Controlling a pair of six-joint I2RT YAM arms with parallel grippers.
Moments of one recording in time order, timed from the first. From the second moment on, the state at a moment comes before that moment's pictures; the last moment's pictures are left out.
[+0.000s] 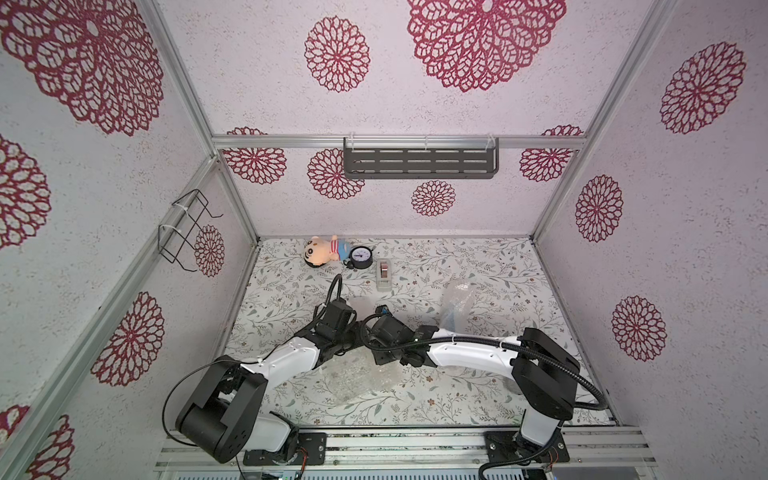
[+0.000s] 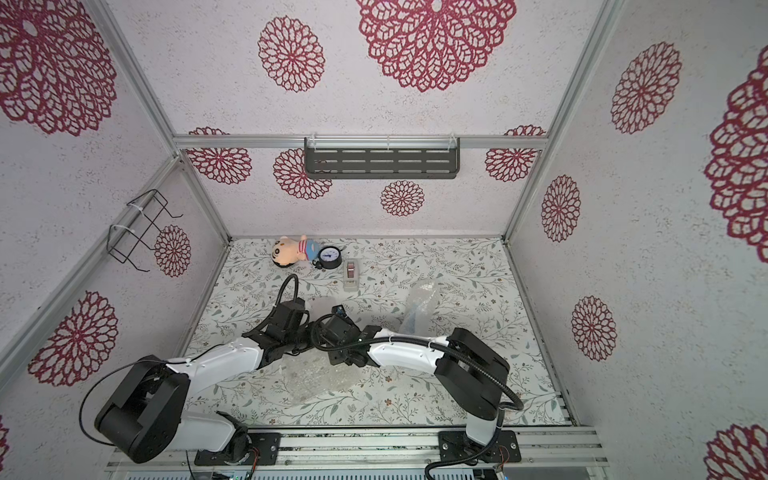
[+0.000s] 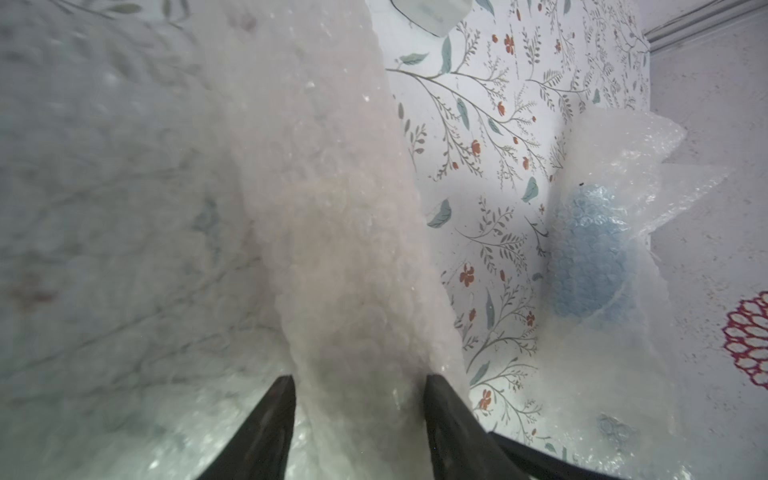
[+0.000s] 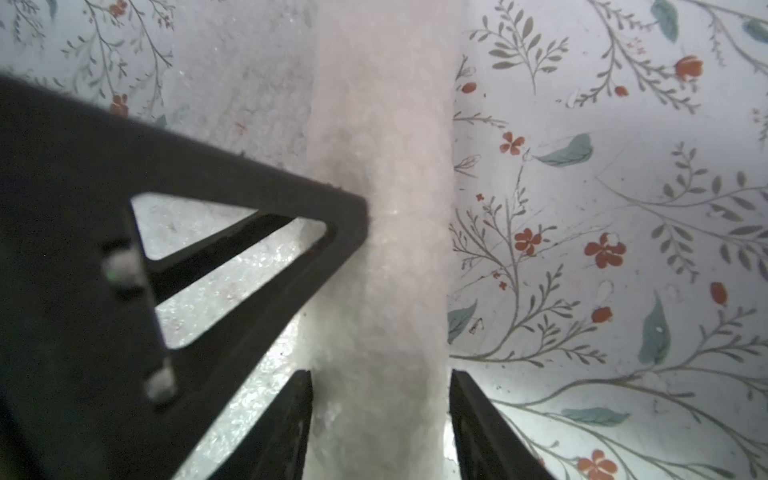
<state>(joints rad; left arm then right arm) -0.48 1.38 0.58 -0.07 0.12 -0.75 1.09 1.76 1.17 -0.37 0.18 0.66</state>
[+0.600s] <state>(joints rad) -0.38 1.29 0.45 -0.14 0.08 -0.76 1.06 1.82 1.21 -0.36 0.09 0.67</state>
